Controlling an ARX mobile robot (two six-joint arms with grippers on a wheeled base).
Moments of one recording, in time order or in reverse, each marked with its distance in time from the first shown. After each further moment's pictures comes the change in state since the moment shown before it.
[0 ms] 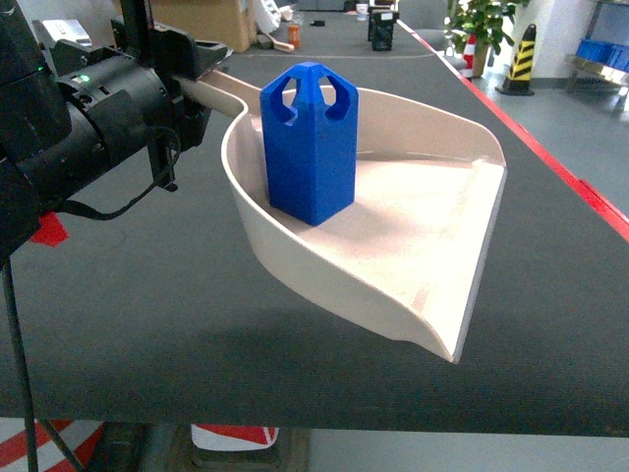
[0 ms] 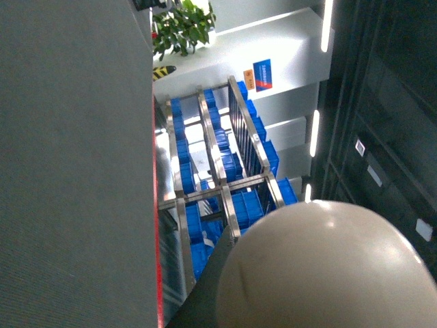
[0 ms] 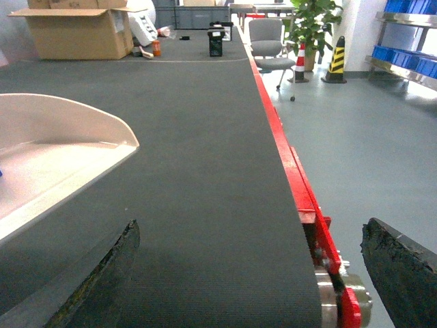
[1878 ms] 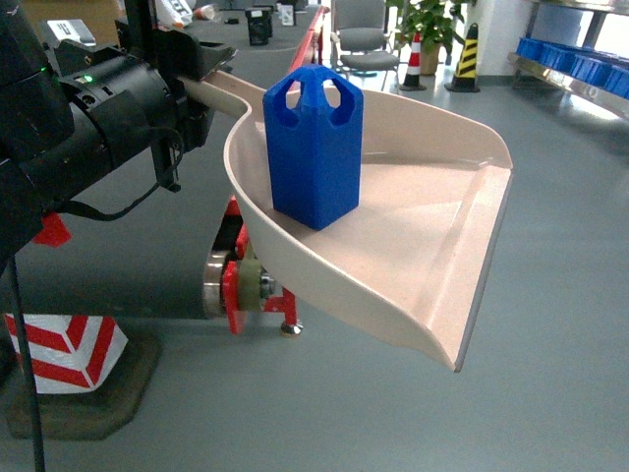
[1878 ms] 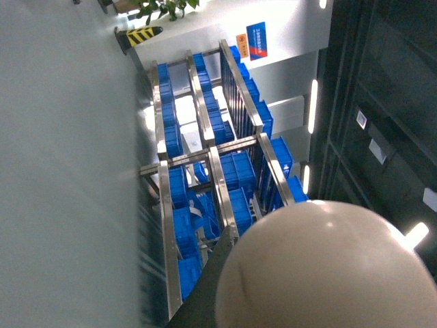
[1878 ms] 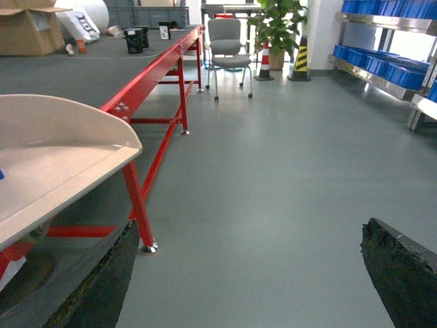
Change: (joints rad) left arm -0.004 0.000 -0.002 0.001 0.003 0.002; right arm 0.000 0.000 0.000 0.000 -0.001 0.000
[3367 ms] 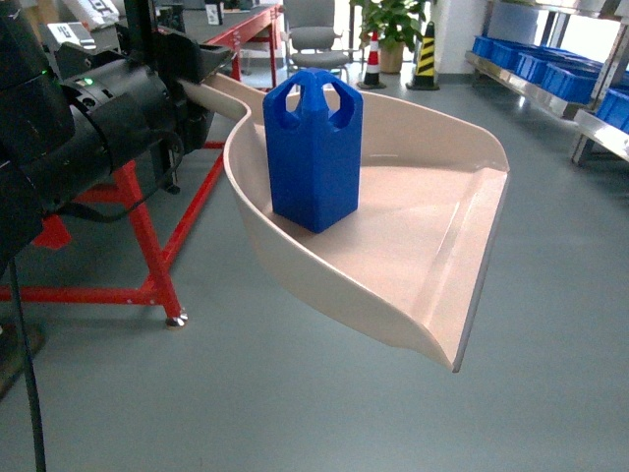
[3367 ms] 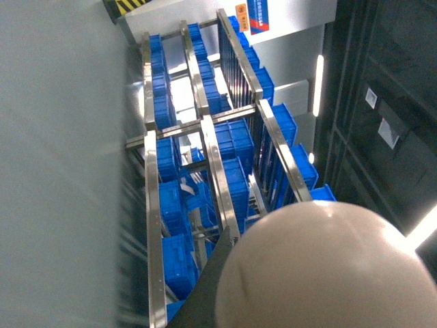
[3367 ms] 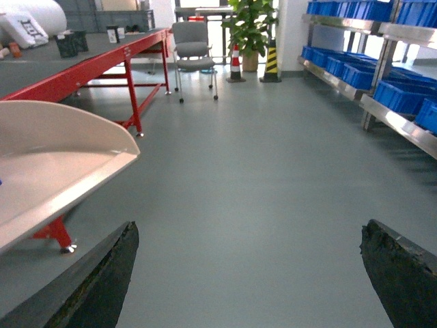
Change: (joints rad) left arm 0.001 0.000 0.000 -0.003 -0.002 0.001; right arm 0.000 0.000 -0.001 0.001 0.000 0.000
